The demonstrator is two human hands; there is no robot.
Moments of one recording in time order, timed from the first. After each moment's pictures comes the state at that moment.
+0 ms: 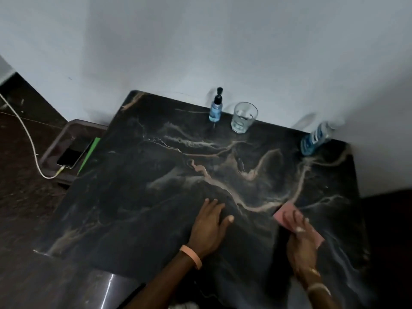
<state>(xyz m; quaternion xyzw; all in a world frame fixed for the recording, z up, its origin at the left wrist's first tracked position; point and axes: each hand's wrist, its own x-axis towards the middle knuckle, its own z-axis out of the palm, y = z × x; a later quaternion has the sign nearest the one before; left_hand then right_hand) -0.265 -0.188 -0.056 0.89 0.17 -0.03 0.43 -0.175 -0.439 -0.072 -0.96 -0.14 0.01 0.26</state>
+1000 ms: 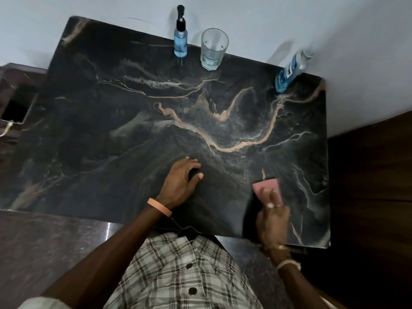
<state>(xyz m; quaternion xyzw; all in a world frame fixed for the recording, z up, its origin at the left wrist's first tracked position) -0.296 -0.199 -0.066 0.88 0.12 -0.05 0.46 -0.285 -0.480 -0.043 -0.99 -0.02 0.10 0.13</state>
